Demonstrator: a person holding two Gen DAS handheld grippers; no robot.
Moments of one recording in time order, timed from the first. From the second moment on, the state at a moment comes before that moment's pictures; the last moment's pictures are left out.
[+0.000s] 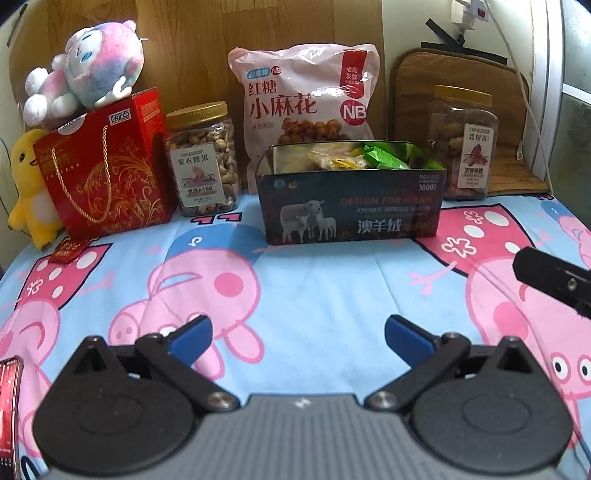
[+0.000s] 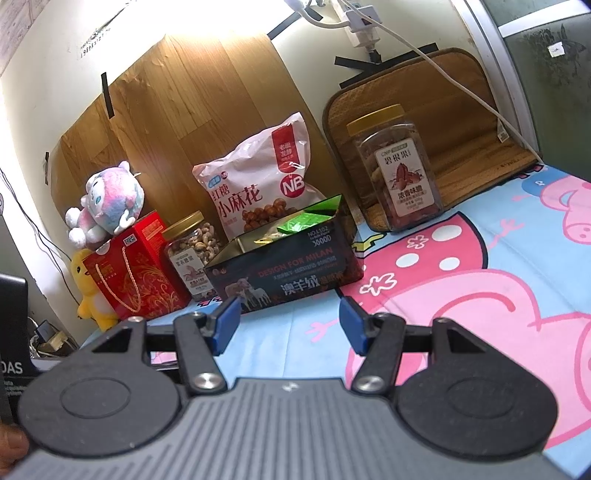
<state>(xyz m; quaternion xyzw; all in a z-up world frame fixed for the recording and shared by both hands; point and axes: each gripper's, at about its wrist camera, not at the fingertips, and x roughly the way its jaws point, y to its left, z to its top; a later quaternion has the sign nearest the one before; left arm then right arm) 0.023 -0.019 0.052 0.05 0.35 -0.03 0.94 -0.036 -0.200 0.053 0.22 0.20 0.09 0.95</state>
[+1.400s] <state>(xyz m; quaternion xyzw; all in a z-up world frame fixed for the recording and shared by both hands) 0.032 -0.016 0.039 0.06 0.37 -0.01 0.93 -0.031 -0.199 0.046 0.22 0.22 0.10 0.95</state>
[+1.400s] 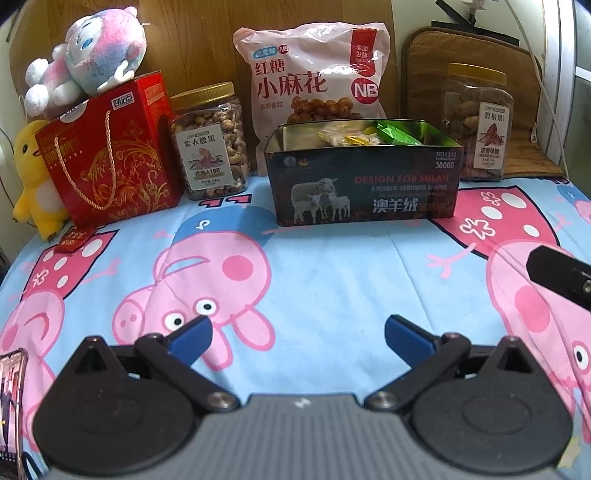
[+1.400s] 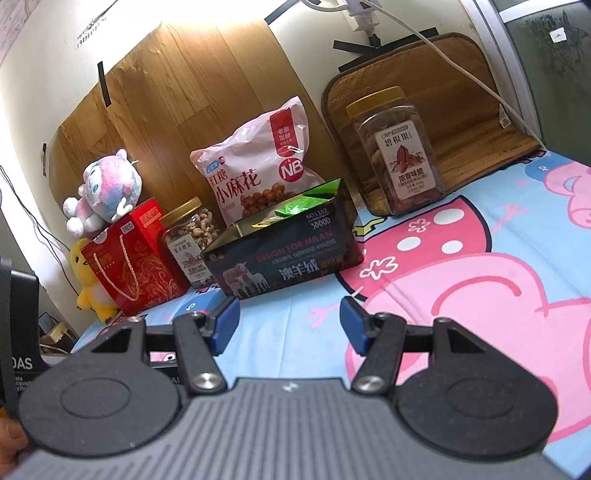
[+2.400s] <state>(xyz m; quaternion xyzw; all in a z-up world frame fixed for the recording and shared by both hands) 0.037 -0.017 0.033 0.06 0.39 0.00 0.92 -0.031 -0.201 0.045 0.22 0.22 0.10 0.94</state>
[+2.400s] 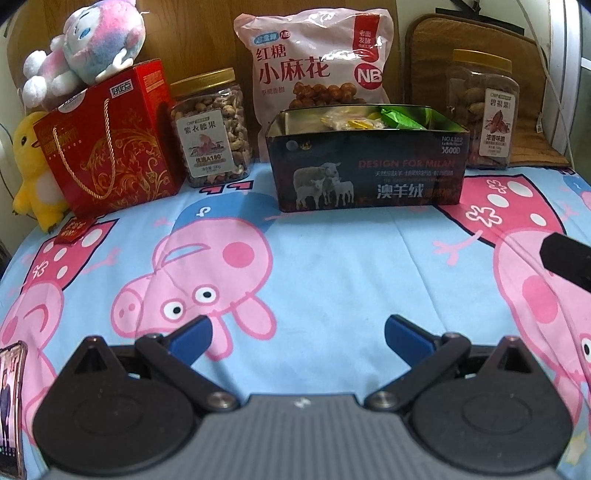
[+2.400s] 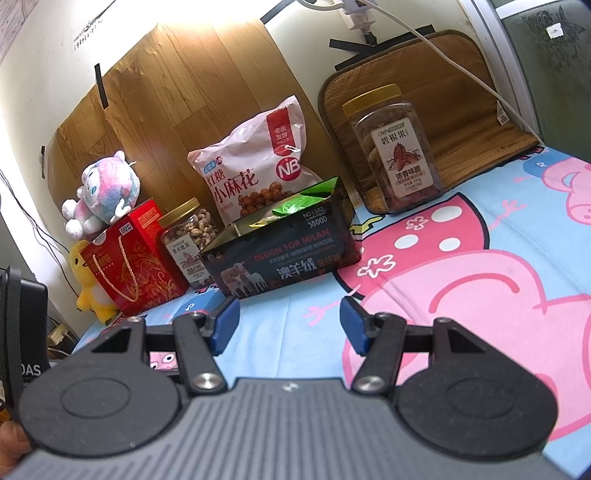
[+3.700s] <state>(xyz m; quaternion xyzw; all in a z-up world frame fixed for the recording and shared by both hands) 0.041 -0.029 0.028 0.08 0.40 -0.01 0.91 -0.030 -0.208 0.042 0.24 0.23 0.09 0.94</state>
